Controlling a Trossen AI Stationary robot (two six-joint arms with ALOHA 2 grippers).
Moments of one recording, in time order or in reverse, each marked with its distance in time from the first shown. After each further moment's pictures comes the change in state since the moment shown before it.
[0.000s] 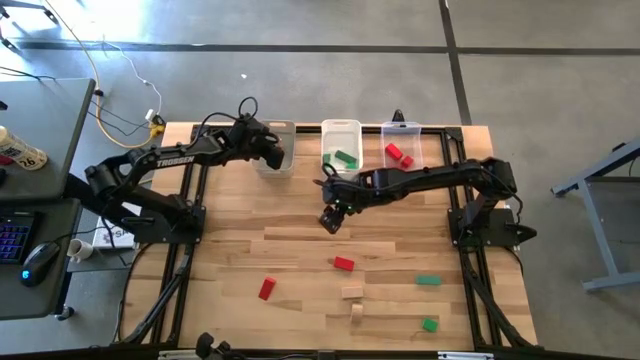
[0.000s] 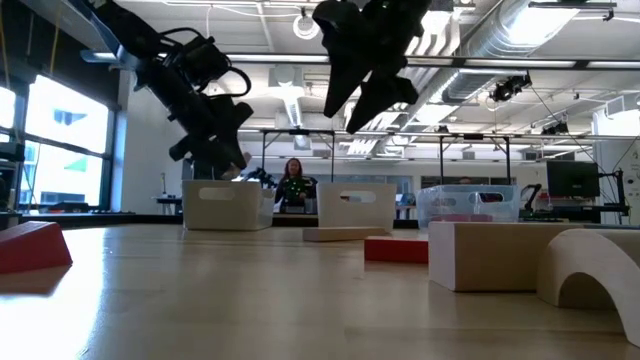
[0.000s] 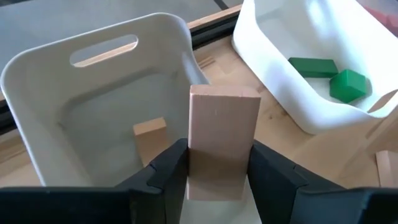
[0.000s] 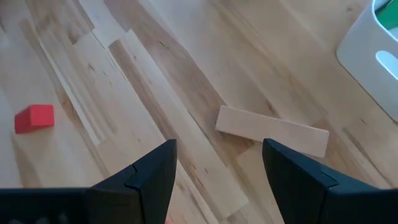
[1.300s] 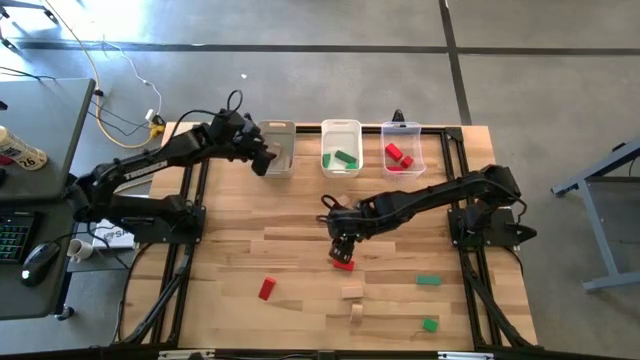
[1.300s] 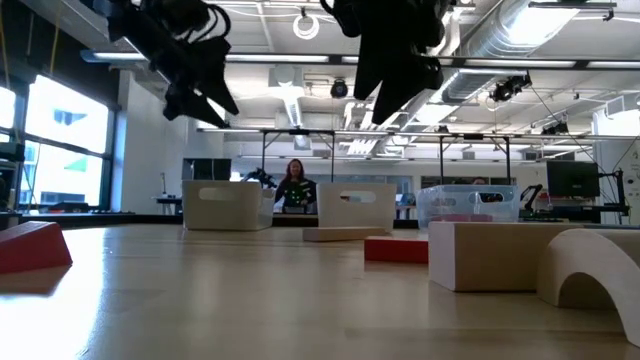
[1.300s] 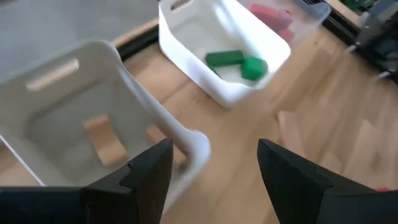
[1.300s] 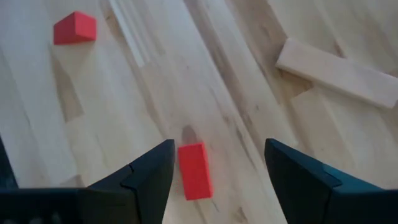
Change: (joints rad) left arm -0.048 -0.257 0.114 -0.337 0.177 0.075; right arm 0.177 0.000 0.000 -0.084 -0.052 0.023
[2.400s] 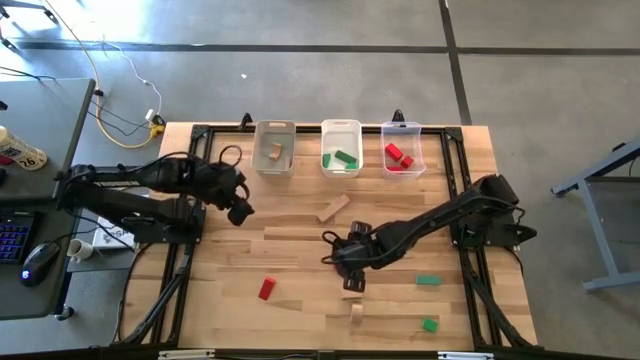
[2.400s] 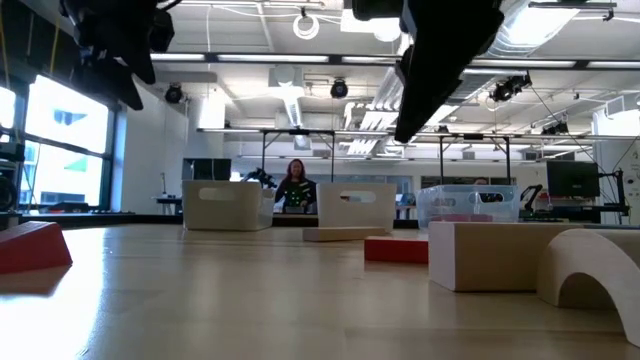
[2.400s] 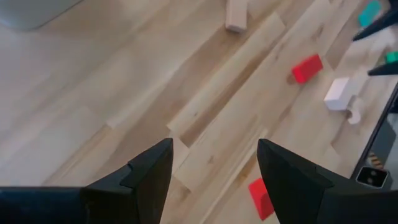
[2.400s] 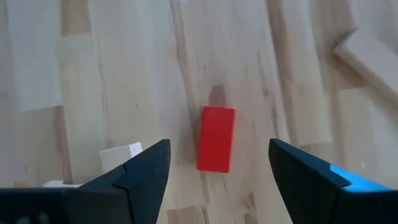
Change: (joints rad) left arm -0.563 -0.215 -0.001 -0.479 -0.109 -0.532; right arm 0.175 0.064 -0.045 0.033 0.089 -0.163
